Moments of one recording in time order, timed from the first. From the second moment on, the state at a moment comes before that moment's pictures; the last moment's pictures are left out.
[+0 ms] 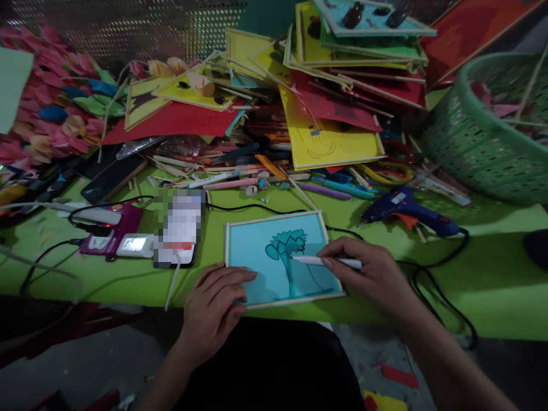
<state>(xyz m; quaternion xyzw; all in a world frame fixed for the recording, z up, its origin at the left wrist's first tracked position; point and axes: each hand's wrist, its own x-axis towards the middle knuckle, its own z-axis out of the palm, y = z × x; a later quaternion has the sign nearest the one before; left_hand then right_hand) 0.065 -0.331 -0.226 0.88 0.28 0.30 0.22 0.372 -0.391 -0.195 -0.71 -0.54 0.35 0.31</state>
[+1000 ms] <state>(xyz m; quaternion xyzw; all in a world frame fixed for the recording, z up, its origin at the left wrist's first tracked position) 0.064 -0.333 -0.227 0.88 0.28 0.29 0.23 0.371 -0.391 -0.194 -0.71 -0.54 0.34 0.30</state>
